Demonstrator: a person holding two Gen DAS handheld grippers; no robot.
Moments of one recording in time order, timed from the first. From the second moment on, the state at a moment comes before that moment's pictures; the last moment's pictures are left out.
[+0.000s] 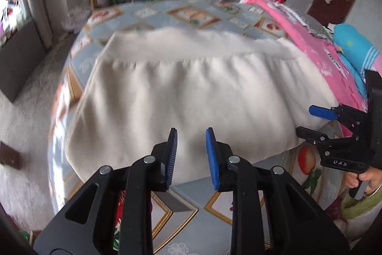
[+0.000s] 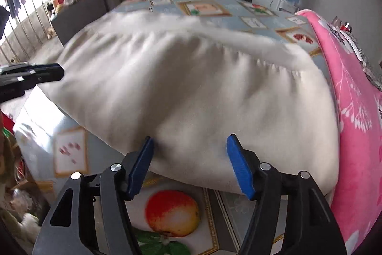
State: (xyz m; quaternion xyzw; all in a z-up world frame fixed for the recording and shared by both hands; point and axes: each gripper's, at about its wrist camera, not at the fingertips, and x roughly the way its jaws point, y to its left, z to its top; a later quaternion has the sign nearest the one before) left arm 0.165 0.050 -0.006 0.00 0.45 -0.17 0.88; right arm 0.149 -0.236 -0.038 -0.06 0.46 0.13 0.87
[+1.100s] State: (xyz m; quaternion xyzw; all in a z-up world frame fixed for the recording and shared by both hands) left arm 0.295 0.043 -0.015 -0.05 0.48 -0.10 0.87; right arm 0.283 -0.339 -0.024 0.12 0.43 0.08 0.89
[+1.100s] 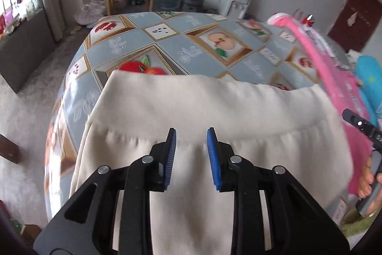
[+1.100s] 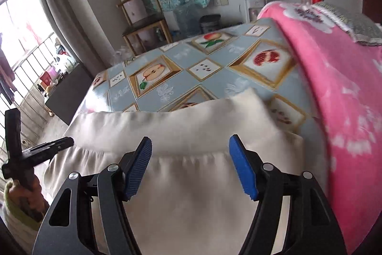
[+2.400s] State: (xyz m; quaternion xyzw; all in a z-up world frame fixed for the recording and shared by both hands) left arm 0.171 0.055 -0.012 -0.01 0.47 -0.07 0.88; right arm 0.141 -0.245 -0.027 -0.04 0.44 0.06 0.89
